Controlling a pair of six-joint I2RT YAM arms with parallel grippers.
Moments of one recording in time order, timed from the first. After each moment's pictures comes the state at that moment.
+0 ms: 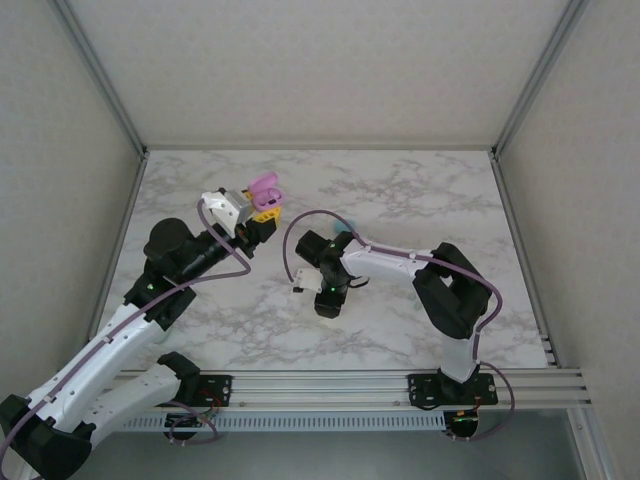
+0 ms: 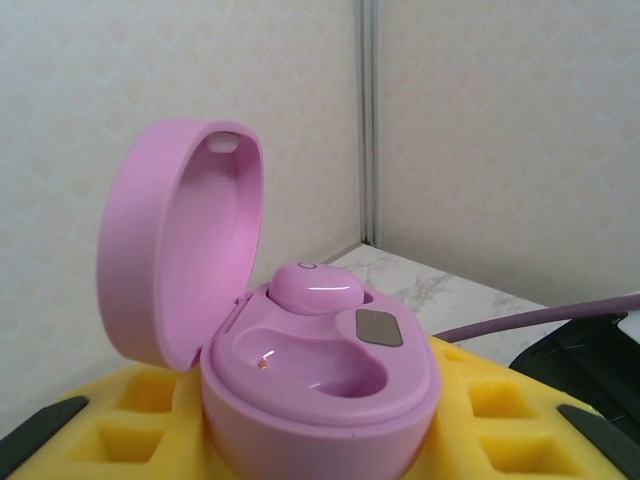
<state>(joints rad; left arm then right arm) -0.58 0.84 0.81 0.12 0.26 0.05 0.93 1.88 1.28 -0.91 -0.11 -0.46</state>
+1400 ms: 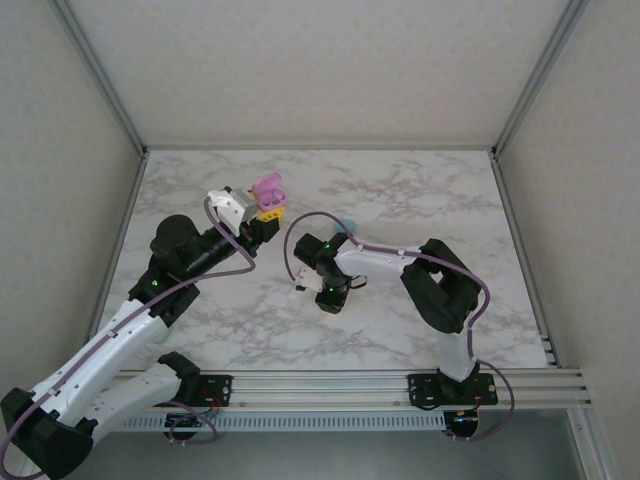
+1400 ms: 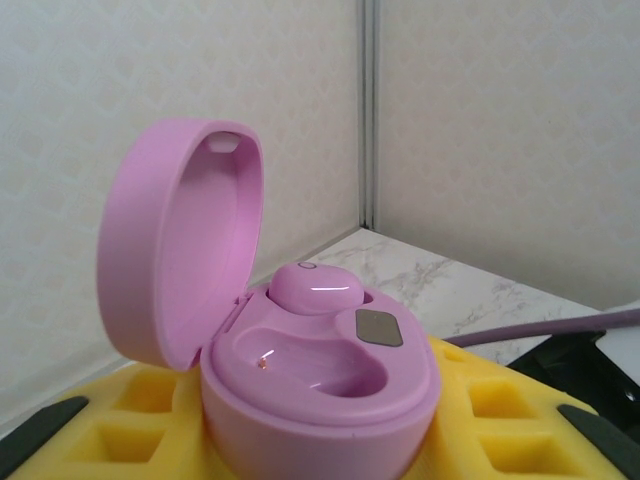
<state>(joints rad) -0.58 0.88 0.81 0.12 0.26 0.05 0.92 1.95 1.30 -0.91 -0.02 -0.35</state>
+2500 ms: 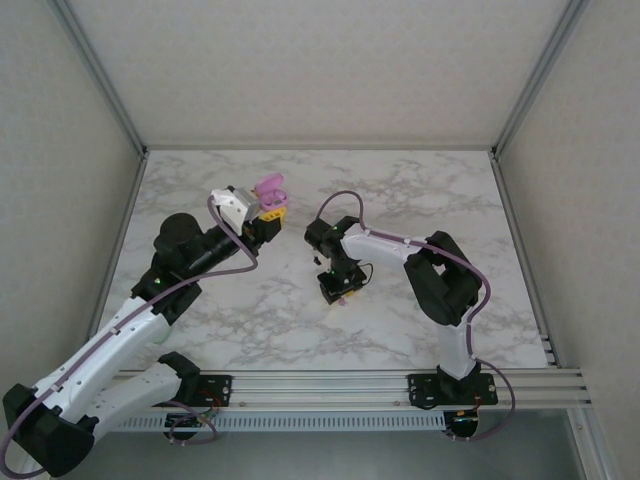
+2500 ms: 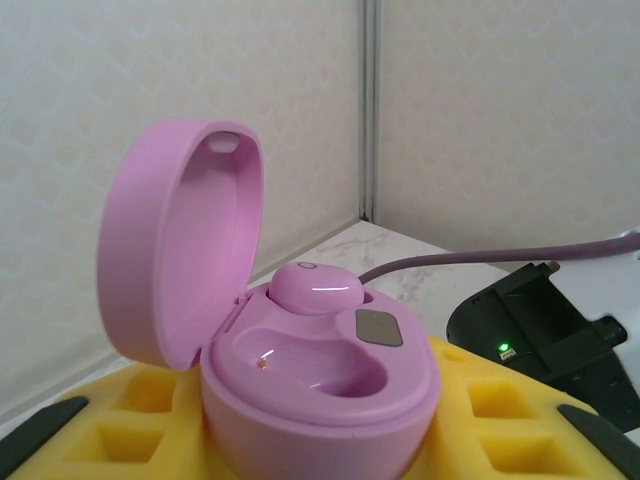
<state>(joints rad) -0.58 0.90 0.81 0.12 0.26 0.05 0.83 1.97 1.39 -1.05 -0.10 0.26</state>
